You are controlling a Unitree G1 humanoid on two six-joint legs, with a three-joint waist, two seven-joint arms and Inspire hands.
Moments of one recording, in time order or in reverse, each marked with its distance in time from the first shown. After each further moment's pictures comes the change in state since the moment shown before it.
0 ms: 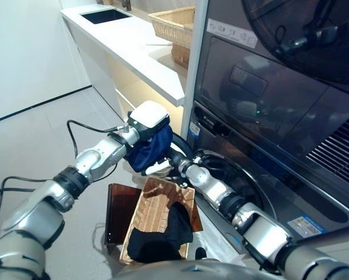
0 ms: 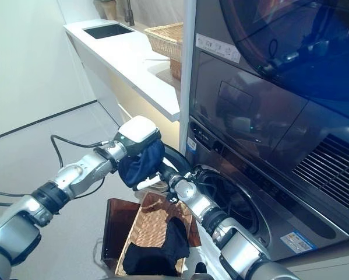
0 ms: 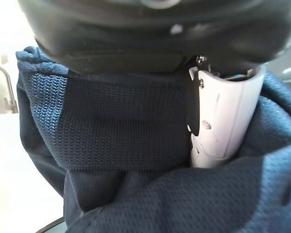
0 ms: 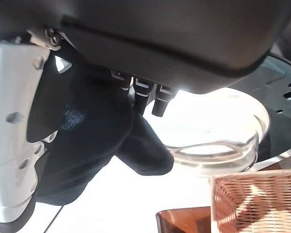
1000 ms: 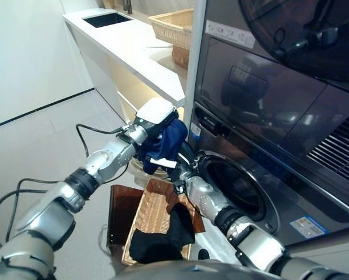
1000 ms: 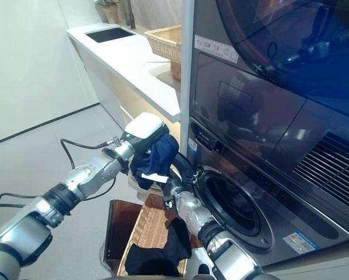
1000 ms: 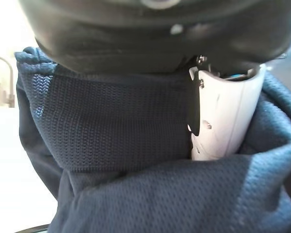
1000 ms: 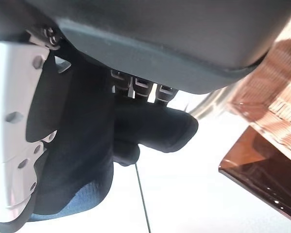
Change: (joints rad) left arm 0.021 -0.099 0.042 0.011 -0.083 0.031 0.047; right arm 0.123 0.095 -0.130 0.090 0.626 -0.049 0.003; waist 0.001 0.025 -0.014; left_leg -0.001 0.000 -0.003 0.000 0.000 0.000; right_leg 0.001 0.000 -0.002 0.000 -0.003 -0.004
